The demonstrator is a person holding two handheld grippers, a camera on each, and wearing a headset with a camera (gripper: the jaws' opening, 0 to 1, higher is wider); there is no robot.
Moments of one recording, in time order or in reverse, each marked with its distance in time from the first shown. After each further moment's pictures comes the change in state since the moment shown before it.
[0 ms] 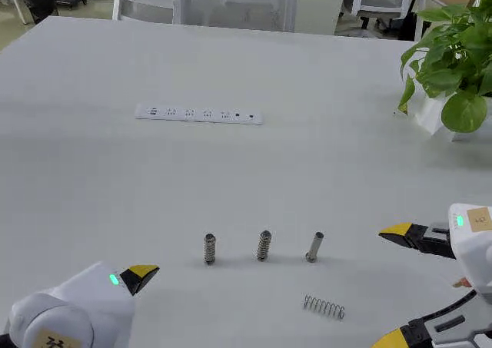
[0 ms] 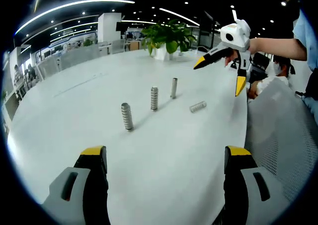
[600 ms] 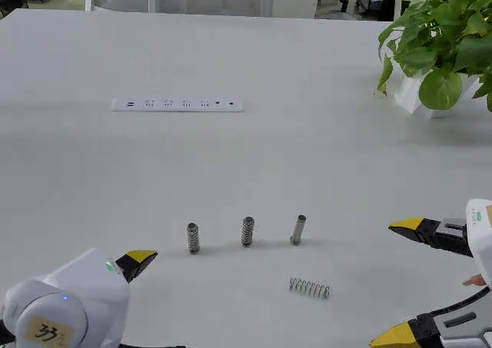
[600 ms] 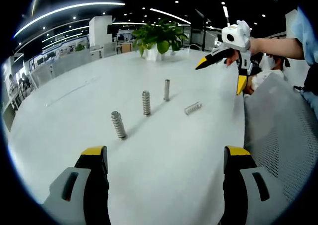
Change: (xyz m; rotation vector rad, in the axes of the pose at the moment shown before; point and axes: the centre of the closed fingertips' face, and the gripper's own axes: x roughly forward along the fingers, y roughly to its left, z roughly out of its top) left arm 0.013 -0.010 0.007 0.068 0.003 -0.050; right arm -0.013 0.005 -0.018 0.076 -0.039 -0.055
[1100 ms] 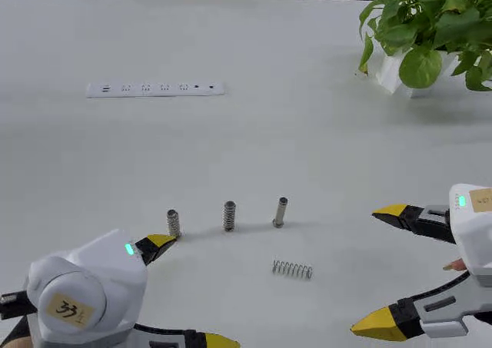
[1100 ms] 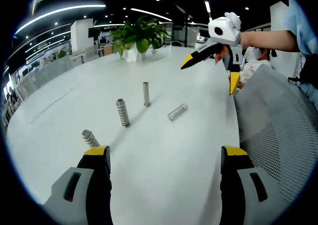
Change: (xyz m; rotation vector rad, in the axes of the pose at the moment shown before) left arm 0.037 -0.028 0.011 0.103 0.018 -0.144; right arm 0.000 0.006 -0.005 0.041 -0.019 -0.014
